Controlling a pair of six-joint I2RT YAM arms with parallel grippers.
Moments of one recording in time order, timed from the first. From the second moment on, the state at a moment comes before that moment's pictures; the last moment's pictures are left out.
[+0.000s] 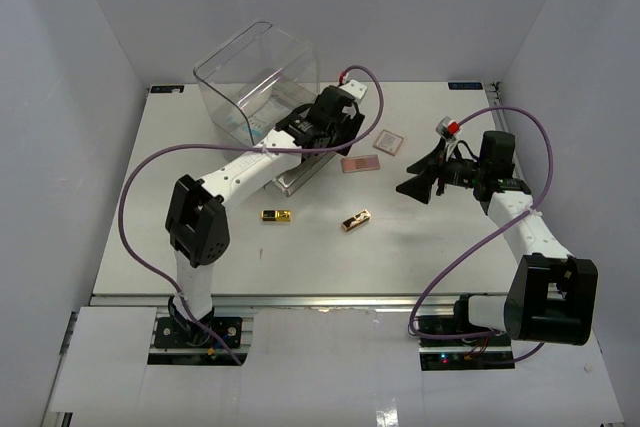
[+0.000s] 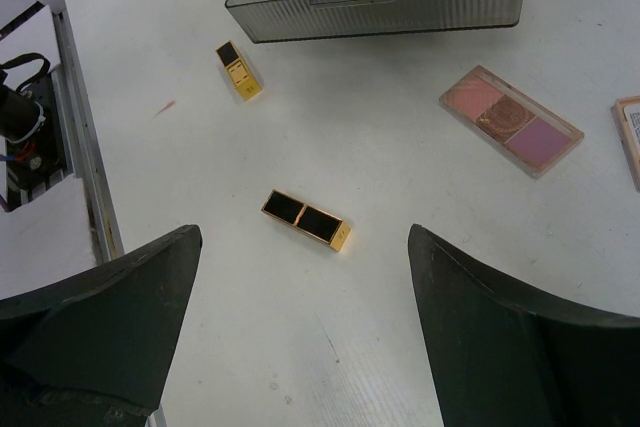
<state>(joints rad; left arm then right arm) -0.76 1.93 1.80 -0.54 -0.32 -0.05 -0.04 1.27 0.80 -0.12 -1.17 -0.22</state>
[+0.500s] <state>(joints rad) -0.66 2.09 1.85 -0.54 -0.36 0.20 -0.05 1.26 0.80 -0.12 -1.17 -0.22</state>
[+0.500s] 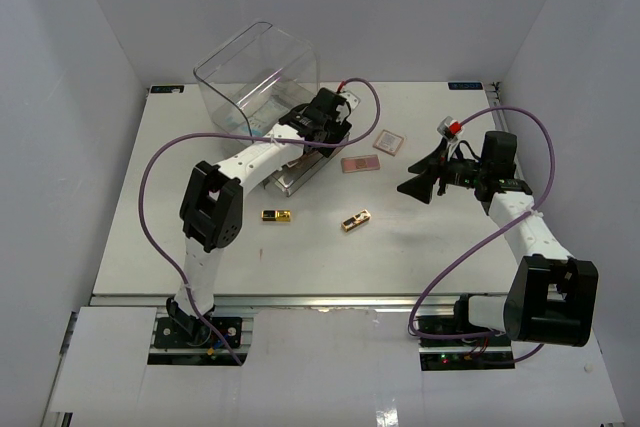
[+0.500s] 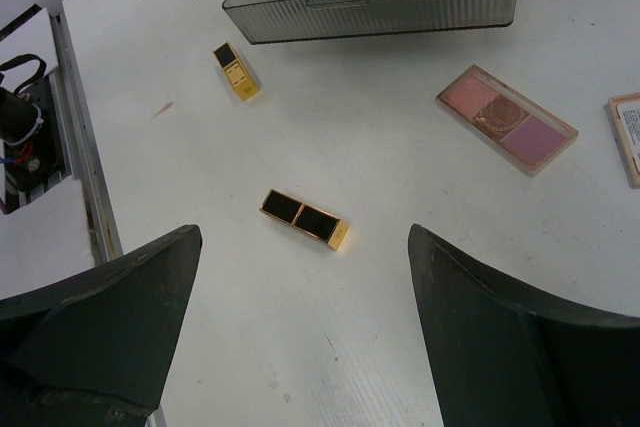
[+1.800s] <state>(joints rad) -0.66 1.76 1.66 -0.49 -0.18 -0.01 -0.06 1.28 0.82 -0.17 -1.00 -0.24</state>
